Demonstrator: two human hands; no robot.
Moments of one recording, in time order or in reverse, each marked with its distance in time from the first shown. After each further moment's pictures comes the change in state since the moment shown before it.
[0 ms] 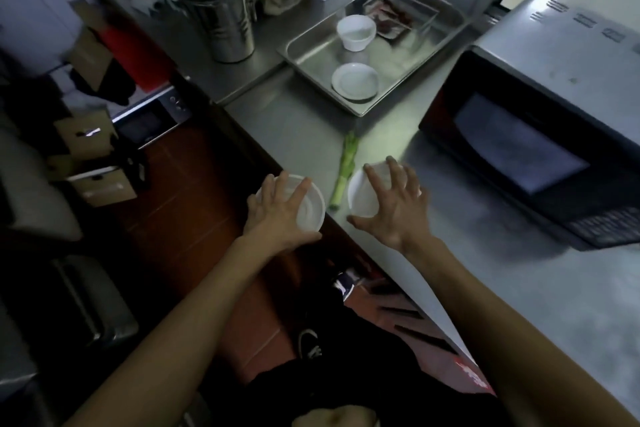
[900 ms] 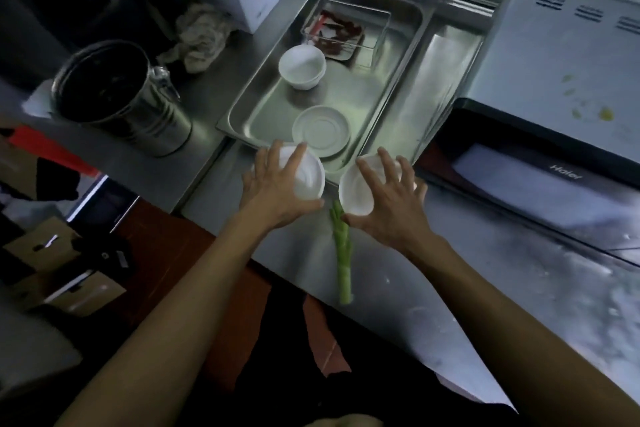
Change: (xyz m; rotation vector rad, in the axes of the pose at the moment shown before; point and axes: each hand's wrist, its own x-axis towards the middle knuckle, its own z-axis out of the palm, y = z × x) left_hand 0.275 0.015 -0.101 0.032 -0.008 0.222; right_hand 0.185 0.022 -0.023 0.147 0.018 0.204
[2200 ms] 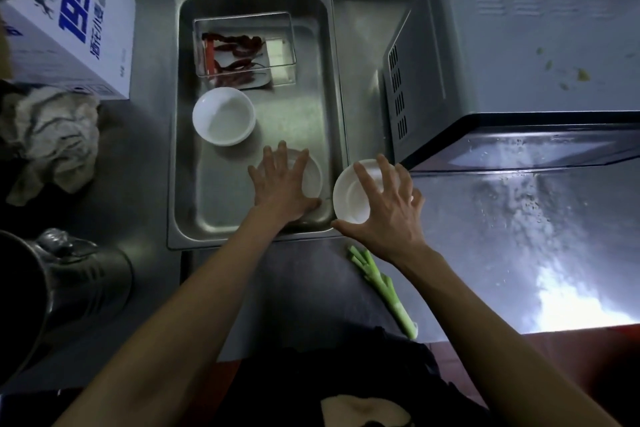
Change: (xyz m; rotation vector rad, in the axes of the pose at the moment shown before) left_hand 0.212 -0.002 0.037 0.213 -0.281 0.498; right_hand 0.078 -0.060 0.010 0.054 0.098 0.611
